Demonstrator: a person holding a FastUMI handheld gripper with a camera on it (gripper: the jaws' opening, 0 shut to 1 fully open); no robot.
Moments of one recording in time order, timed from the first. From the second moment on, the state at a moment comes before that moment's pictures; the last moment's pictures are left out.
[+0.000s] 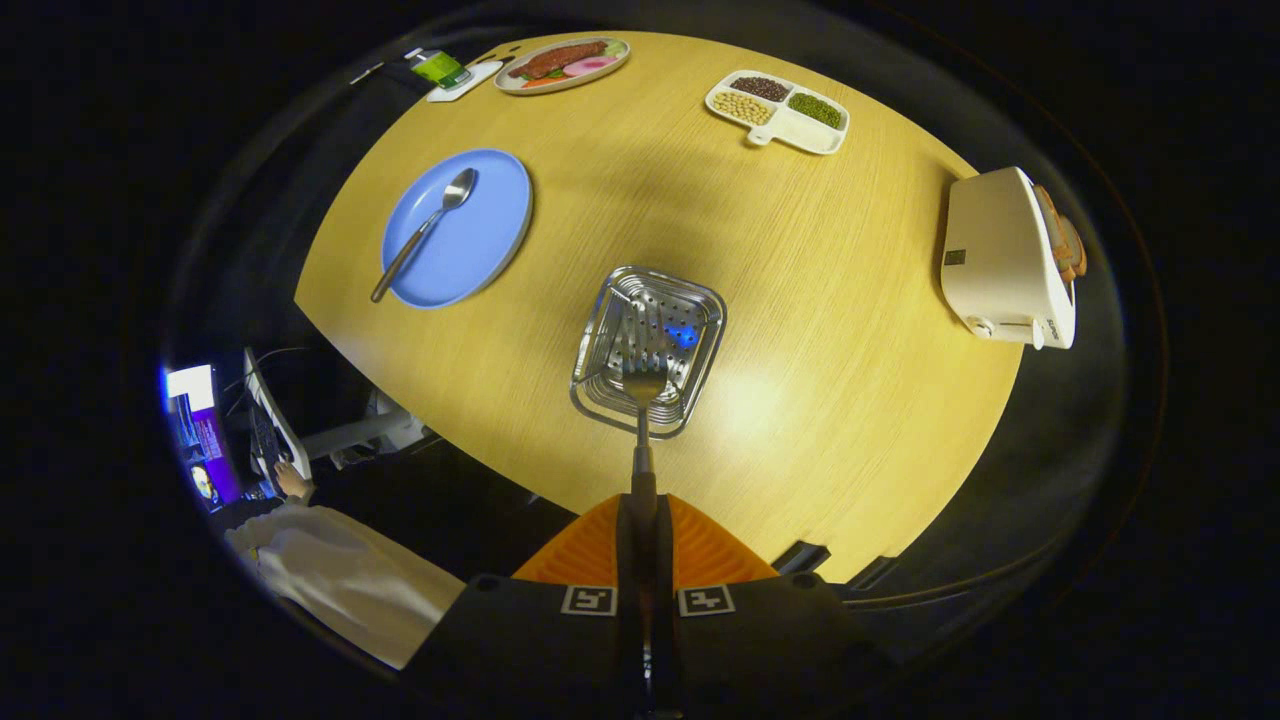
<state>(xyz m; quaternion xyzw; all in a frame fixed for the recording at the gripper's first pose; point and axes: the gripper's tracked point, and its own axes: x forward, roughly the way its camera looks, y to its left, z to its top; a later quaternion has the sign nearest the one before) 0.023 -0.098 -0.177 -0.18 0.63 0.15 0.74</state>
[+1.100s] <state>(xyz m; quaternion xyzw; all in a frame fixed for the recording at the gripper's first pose) 0.046 -0.048 -0.149 -0.07 0.54 0.17 0.82</state>
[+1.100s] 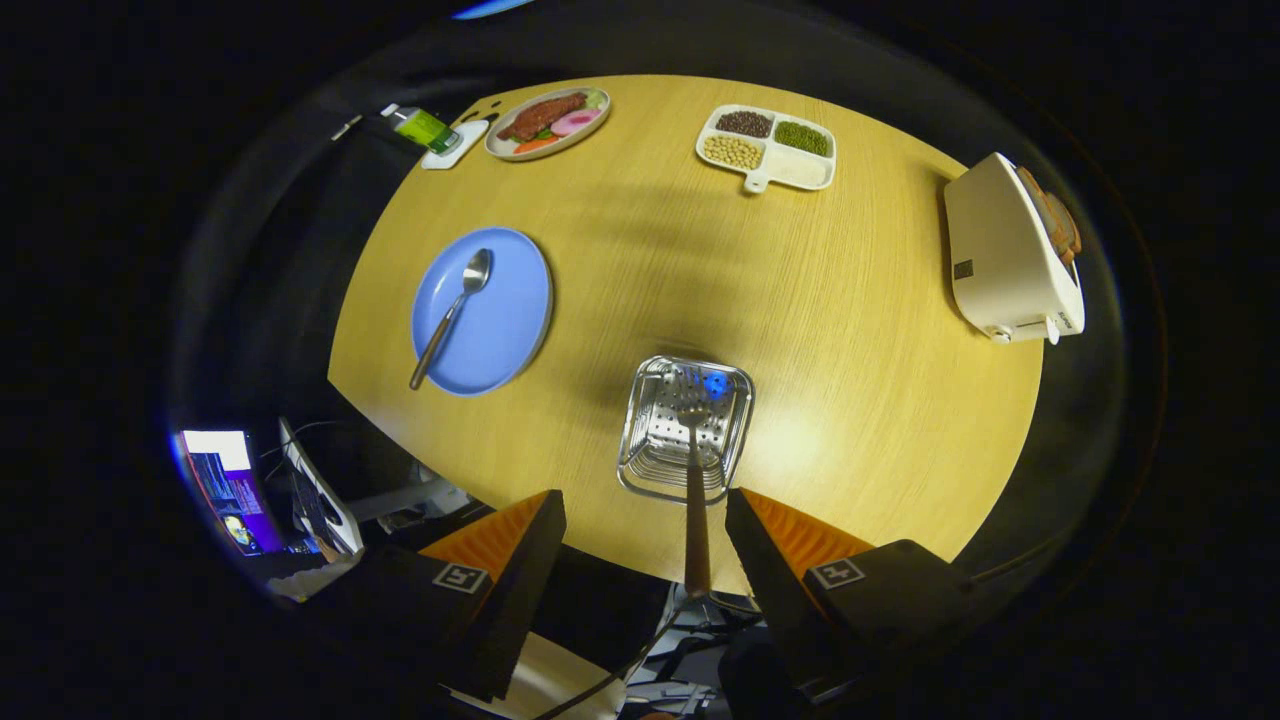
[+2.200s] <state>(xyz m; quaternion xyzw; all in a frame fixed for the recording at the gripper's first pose) 0.008 0.134 -0.155 -0.04 0.37 0.25 0.89</state>
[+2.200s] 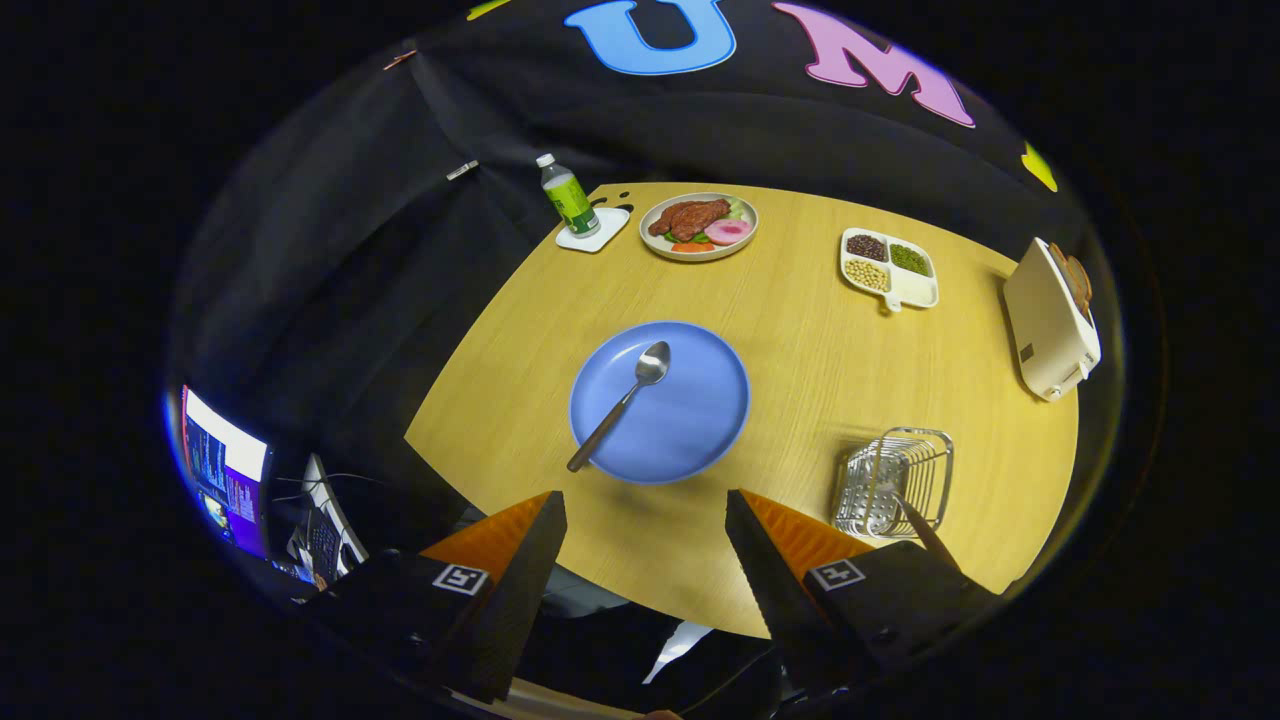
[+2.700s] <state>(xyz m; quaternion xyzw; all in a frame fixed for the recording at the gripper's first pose) 0.060 0.201 -0.218 -0.01 0.43 0.23 0.87</state>
